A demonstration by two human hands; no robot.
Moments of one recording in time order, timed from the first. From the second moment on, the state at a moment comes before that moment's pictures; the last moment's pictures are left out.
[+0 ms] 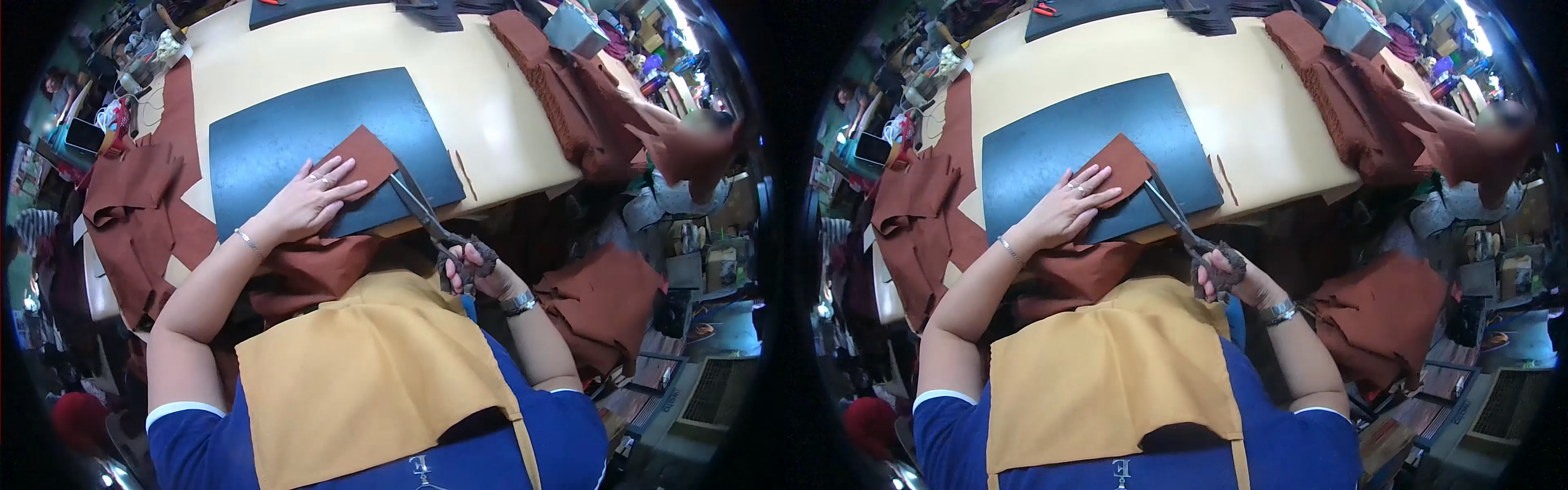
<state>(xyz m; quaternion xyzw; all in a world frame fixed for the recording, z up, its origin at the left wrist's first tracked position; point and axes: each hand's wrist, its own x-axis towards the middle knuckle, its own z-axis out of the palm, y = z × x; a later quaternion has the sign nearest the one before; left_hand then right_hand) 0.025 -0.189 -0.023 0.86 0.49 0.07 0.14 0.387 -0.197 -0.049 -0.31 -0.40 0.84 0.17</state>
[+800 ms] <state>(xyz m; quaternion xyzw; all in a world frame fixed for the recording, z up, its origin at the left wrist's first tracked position) 0.020 -0.208 -0.011 0.88 0.45 0.02 0.15 0.388 -0.161 -0.016 -0.38 -0.54 0.75 0.08</state>
